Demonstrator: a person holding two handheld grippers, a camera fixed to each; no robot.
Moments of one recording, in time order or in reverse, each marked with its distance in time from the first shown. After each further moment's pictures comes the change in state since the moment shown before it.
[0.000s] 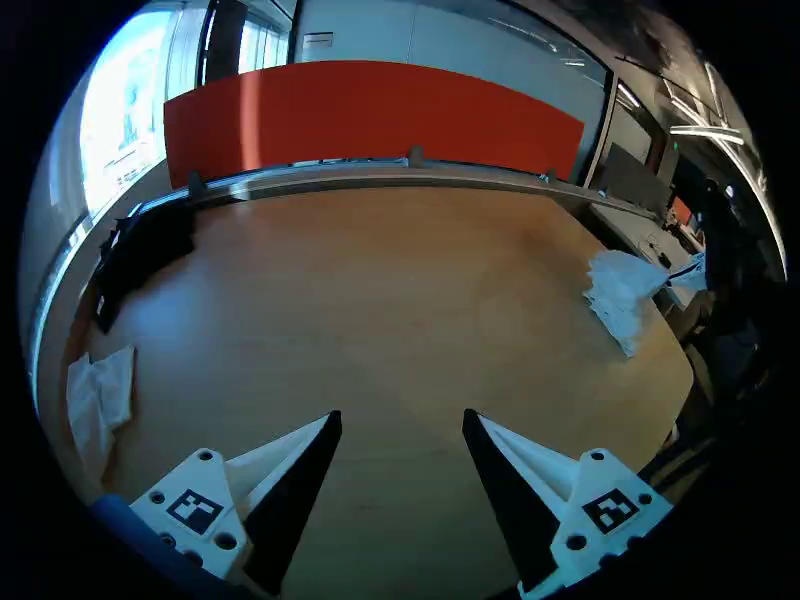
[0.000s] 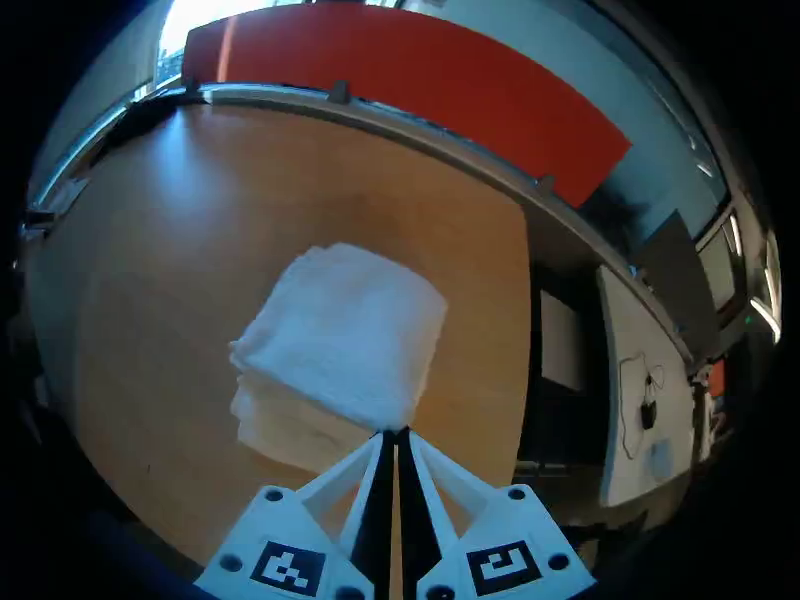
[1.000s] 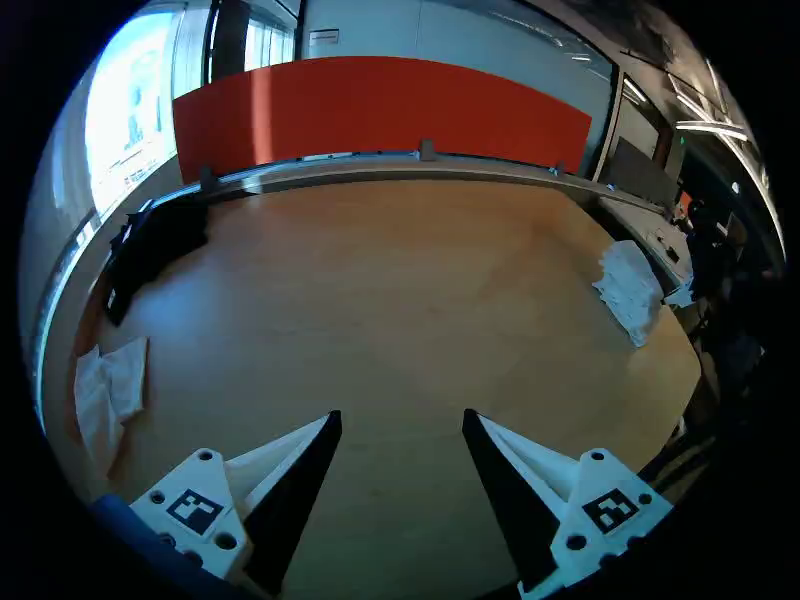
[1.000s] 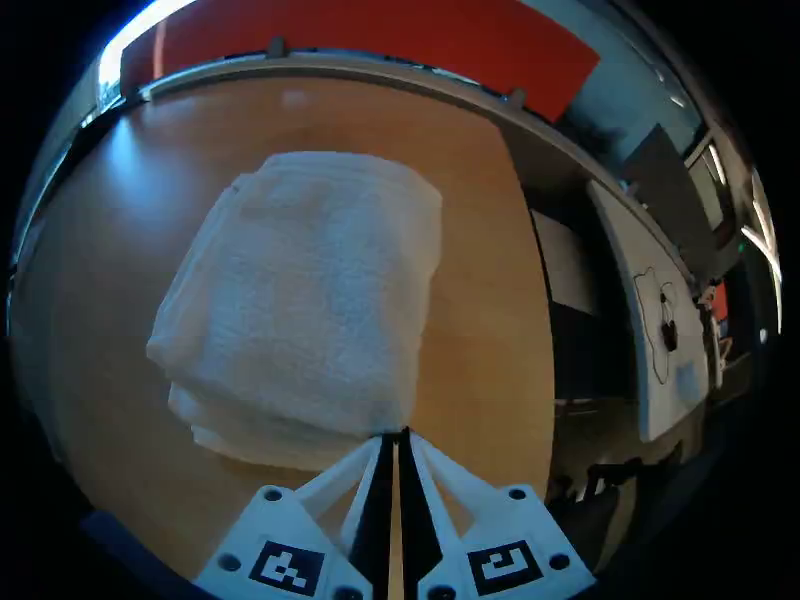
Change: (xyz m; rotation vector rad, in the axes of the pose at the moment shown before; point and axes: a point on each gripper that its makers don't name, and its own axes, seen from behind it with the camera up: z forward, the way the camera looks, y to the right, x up) left arm -0.015 -0.014 -0.009 0.036 -0.019 0.003; right arm -0.052 -0.008 0.060 -0.038 -0.143 0.174
